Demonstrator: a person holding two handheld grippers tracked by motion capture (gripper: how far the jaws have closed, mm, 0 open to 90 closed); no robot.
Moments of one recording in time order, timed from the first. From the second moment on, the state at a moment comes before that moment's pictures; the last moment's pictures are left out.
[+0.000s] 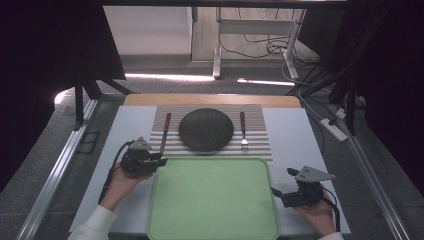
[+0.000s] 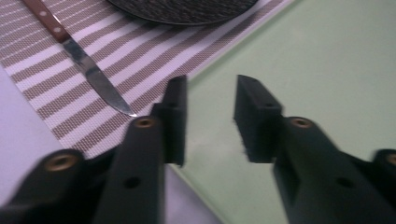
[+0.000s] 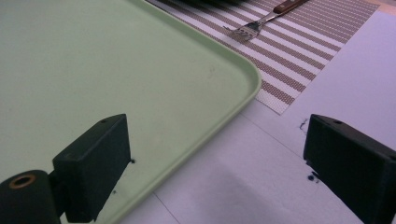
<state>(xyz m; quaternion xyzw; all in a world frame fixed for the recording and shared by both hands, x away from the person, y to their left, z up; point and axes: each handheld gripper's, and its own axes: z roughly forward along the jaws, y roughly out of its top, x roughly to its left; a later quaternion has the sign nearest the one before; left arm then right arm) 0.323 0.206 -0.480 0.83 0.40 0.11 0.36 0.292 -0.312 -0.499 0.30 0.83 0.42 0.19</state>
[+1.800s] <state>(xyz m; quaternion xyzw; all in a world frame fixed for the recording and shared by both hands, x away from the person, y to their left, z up) 0.416 0.197 -0.525 0.86 0.44 0.05 0.27 0.292 -0.315 -0.500 0.31 0.83 0.41 0.20</state>
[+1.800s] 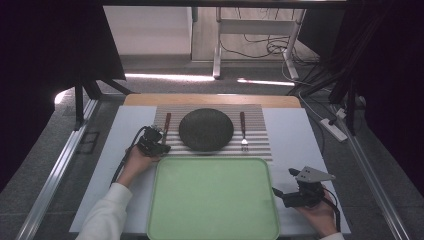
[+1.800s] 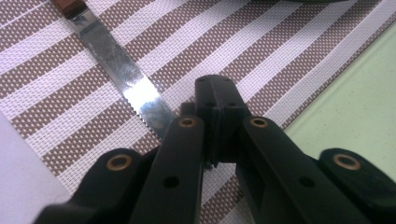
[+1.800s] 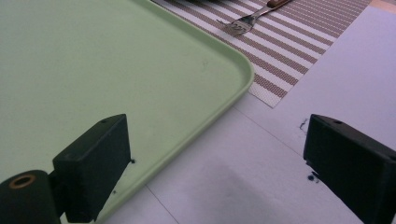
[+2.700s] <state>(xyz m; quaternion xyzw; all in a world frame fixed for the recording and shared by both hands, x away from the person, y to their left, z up) 0.410 0.225 -0.524 0.85 0.45 0.05 0.27 0.291 -0.319 -0.499 0.31 0.83 0.41 0.20</state>
